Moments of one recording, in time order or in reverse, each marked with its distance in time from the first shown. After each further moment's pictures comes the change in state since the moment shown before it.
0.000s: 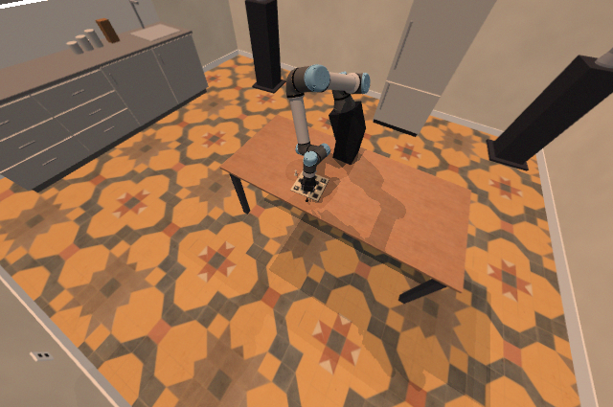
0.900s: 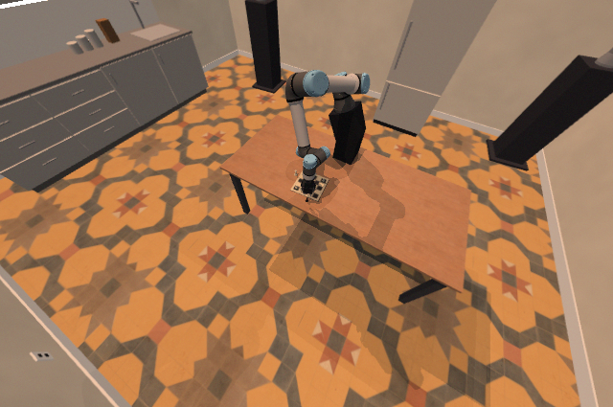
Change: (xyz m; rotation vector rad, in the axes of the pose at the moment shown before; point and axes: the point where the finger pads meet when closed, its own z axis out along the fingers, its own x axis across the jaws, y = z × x) arm -0.001 0.001 0.022 0.000 0.000 0.000
